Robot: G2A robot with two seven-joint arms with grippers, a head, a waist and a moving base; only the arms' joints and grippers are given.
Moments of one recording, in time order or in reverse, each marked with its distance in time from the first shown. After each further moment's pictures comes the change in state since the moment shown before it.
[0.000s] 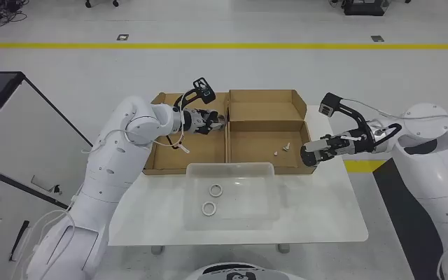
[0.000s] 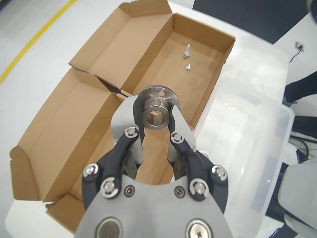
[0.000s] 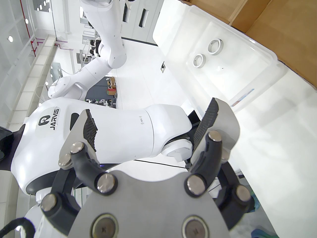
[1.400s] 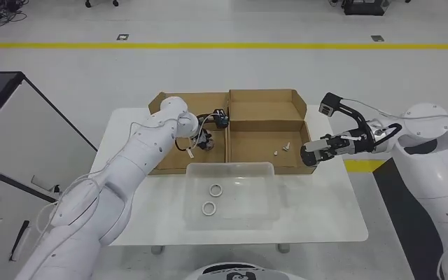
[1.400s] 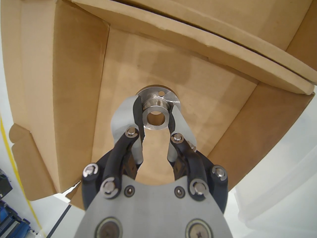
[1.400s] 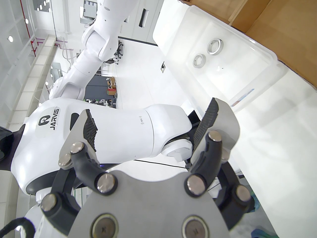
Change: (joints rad) left arm -0.326 -0.177 0.506 0.675 0.262 -0.104 0.090; right arm 0.000 0.000 0.000 0.000 0.000 0.000 0.000
